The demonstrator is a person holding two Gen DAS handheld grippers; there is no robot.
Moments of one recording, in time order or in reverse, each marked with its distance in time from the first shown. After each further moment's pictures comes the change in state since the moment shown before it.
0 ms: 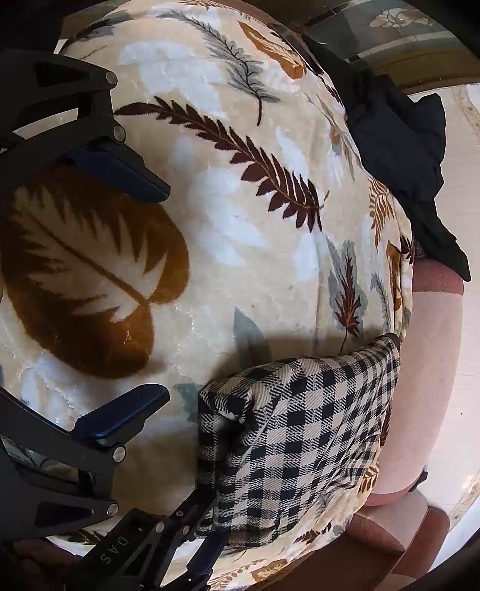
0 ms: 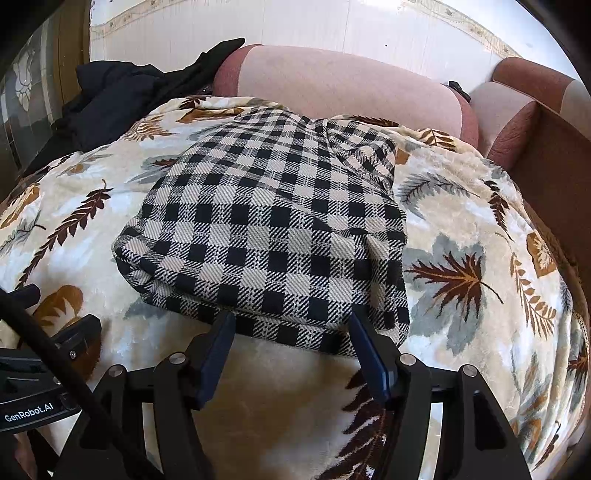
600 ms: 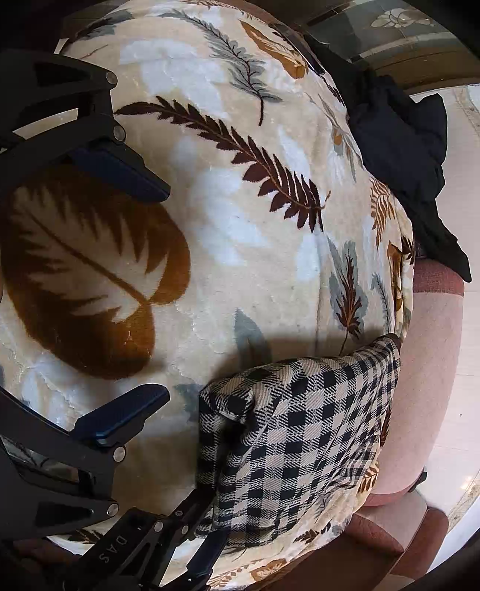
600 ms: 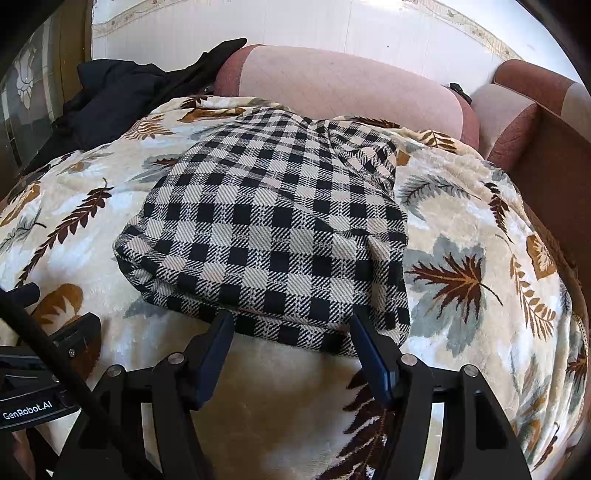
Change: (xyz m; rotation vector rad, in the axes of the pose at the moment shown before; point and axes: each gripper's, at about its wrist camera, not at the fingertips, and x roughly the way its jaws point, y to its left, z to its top) left arm 0.000 0.001 0.000 0.000 0.001 -0.001; right arm 0.000 0.001 0.000 -0.007 -0.004 -0.001
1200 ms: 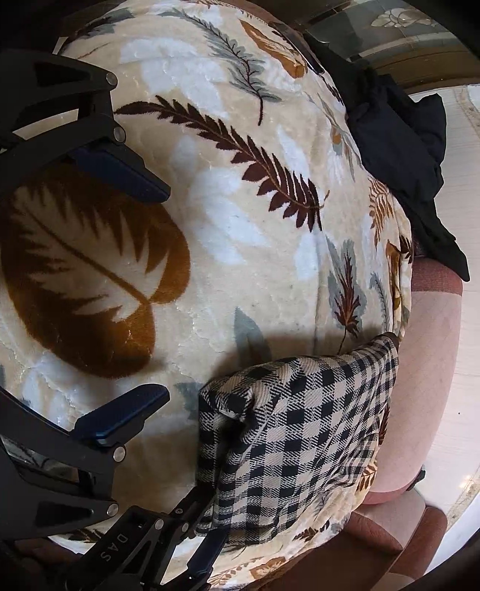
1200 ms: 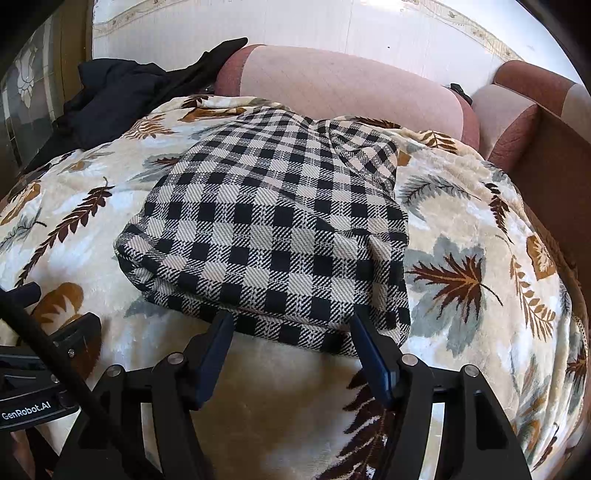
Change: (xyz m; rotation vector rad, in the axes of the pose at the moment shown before) left arm -0.002 0.001 -0.002 0.003 -0.007 -0.010; right arm 0.000 -0.001 0.000 0.000 0.000 0.001
